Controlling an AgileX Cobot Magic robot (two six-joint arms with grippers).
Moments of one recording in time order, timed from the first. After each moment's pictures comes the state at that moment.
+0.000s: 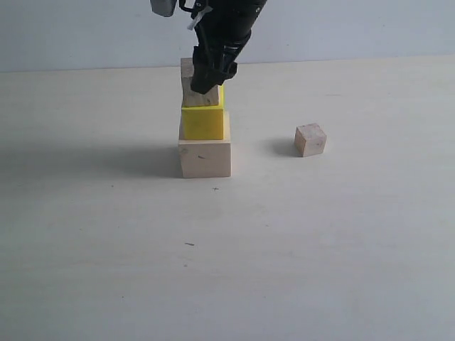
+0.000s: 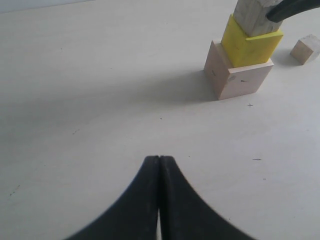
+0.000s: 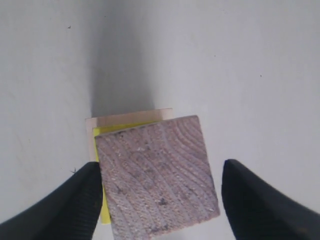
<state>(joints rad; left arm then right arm) -0.58 0.62 -0.69 0.27 0.86 -0.37 0.54 2.17 -2.06 0.27 1.15 -1.00</state>
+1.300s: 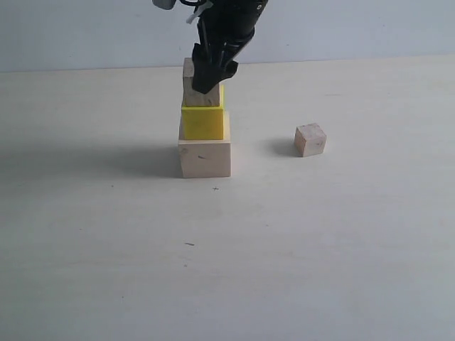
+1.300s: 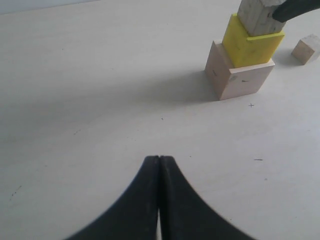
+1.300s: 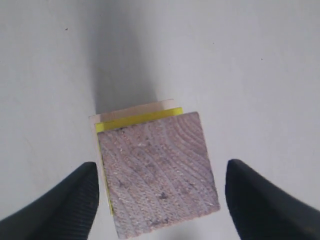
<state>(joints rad) -0.58 0.62 -0.69 0.27 0.86 -0.37 0.54 2.16 -2.06 0.25 1.17 -0.90</state>
